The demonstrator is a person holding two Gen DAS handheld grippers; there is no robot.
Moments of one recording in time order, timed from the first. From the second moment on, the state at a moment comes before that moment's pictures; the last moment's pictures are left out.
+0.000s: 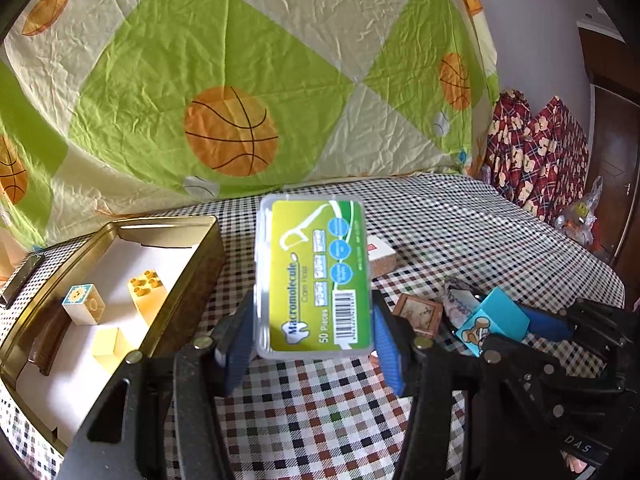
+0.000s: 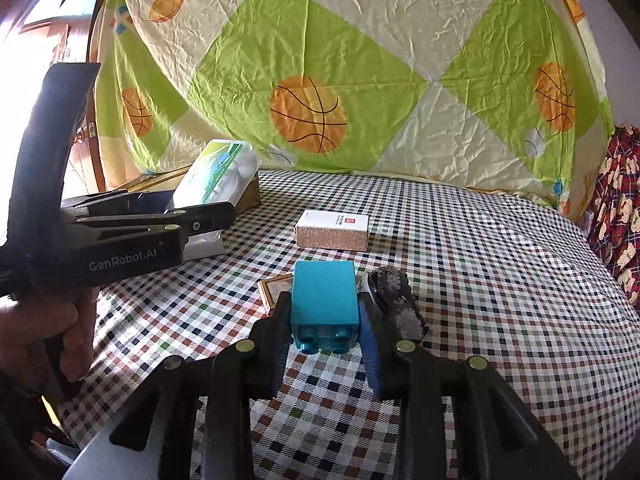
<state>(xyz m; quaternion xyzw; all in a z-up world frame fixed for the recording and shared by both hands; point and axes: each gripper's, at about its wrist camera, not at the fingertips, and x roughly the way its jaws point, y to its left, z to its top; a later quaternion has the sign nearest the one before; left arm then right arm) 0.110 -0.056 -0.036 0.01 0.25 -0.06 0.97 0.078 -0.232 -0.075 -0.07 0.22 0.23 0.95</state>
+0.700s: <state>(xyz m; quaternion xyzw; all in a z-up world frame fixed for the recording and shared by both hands) 0.089 -0.042 -0.029 -0.01 0.21 -0.04 0.98 0.049 -0.240 -0.068 -0.06 0.13 0.20 0.97</state>
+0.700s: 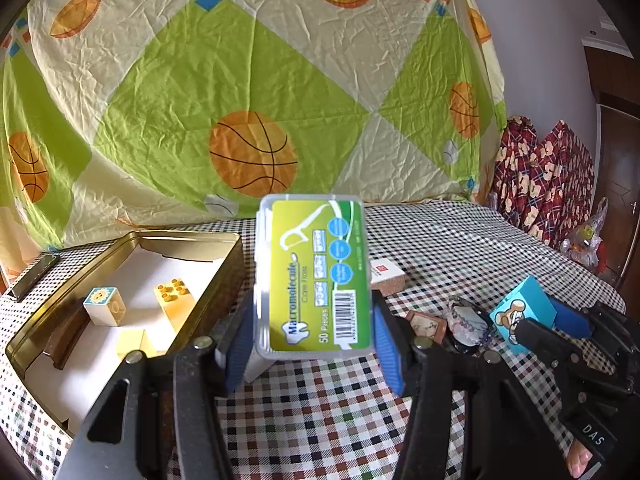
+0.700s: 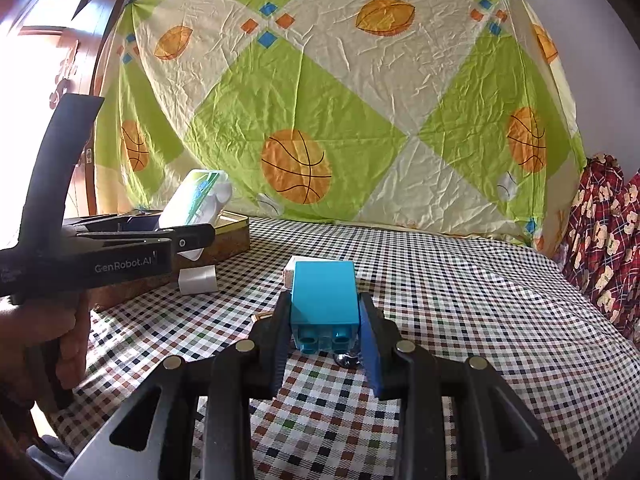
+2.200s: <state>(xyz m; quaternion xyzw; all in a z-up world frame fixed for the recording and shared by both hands) 0.123 0.161 -0.062 -0.05 0.37 0.07 0.92 0.154 0.036 -0.044 -0.15 0.27 0.36 0.88</state>
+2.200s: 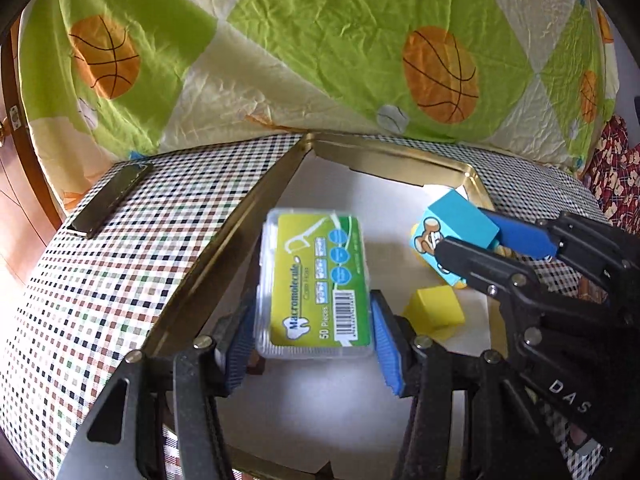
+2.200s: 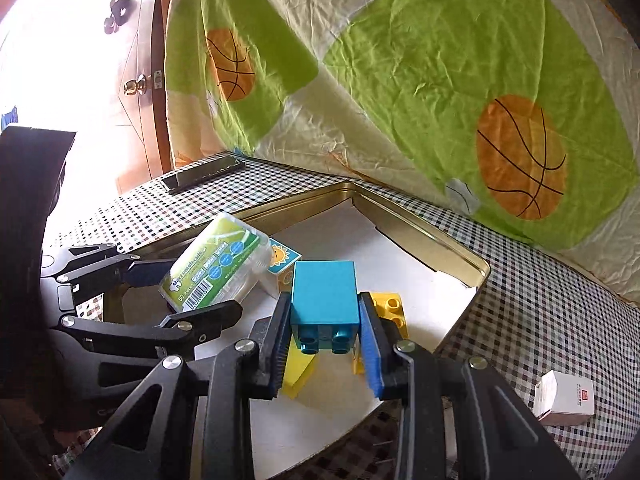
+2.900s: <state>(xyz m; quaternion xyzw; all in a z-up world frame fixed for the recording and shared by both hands) 0.066 0.130 -0.047 -0.11 0.27 0.10 0.95 0.142 -0.066 -0.070 -0.14 0.29 0.30 0.90</state>
